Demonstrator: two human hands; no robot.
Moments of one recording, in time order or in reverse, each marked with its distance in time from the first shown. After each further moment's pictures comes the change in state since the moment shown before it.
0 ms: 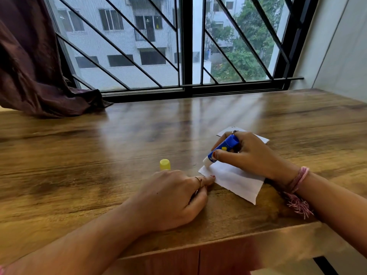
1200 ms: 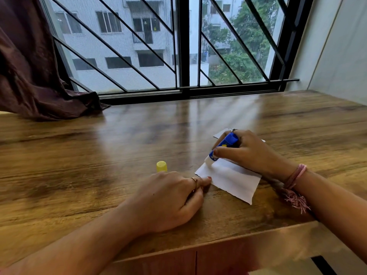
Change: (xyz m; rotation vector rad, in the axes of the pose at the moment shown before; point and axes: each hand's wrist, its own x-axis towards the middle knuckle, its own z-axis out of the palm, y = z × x) left_hand 0.000 0.000 0.000 -0.021 -0.006 -0.007; right_hand 0.004 -0.002 -0.006 -0.012 0.056 0.117
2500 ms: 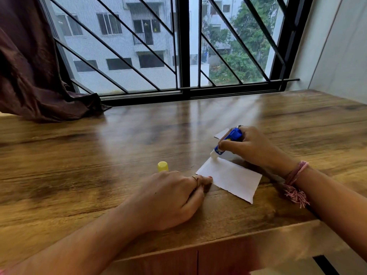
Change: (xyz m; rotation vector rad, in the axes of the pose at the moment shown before) left_hand 0.001 -0.004 0.004 0.011 0.074 0.067; right_hand 0.009 0.009 -0.007 -0.058 0.092 0.066
